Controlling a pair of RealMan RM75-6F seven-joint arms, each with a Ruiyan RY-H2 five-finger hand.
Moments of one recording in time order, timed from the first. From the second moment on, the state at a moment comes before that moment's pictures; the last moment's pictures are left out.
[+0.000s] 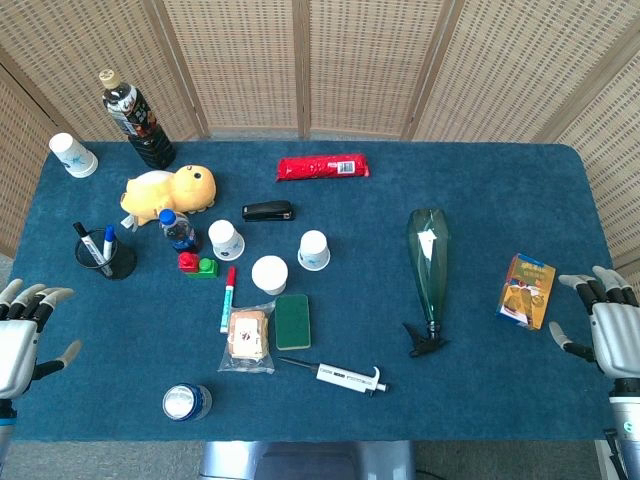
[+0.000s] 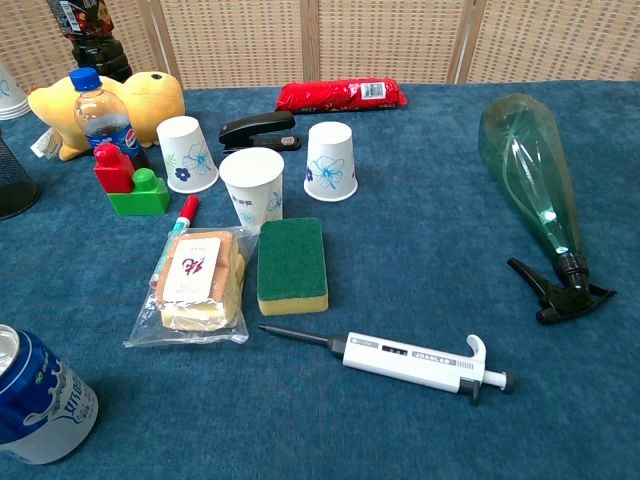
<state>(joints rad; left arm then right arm) -0.07 -1.05 -0.04 -1.87 1.48 1.53 0.22 0.15 -1.01 0.13 -1.71 -1.37 1.41 -0.05</state>
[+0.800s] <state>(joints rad) -0.09 -1.06 -0.04 -1.87 1.47 1.48 0.18 0.26 -1.00 0.19 -1.71 -1.41 1.29 0.29</state>
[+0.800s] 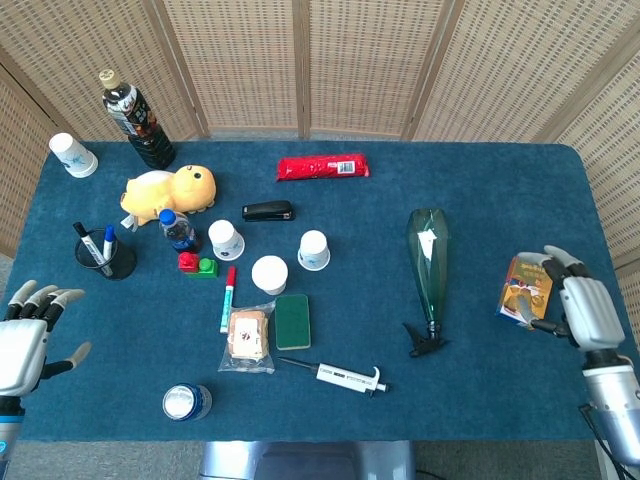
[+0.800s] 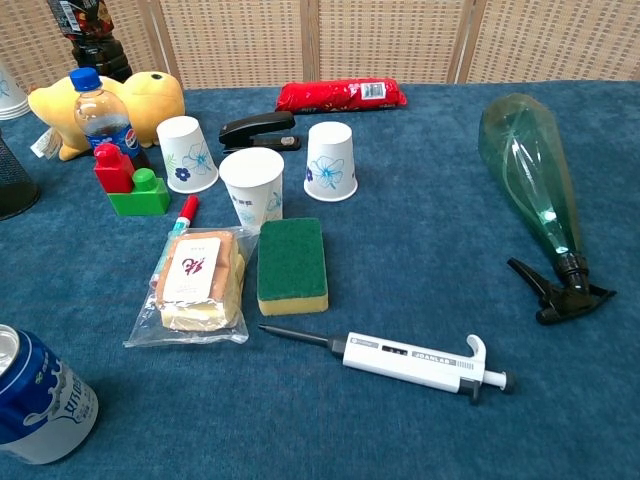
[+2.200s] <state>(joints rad) -0.12 -1.10 -0.04 -1.78 1.37 1.38 0.11 0.95 -1.38 0.28 -1.22 -1.06 0.46 0.36</state>
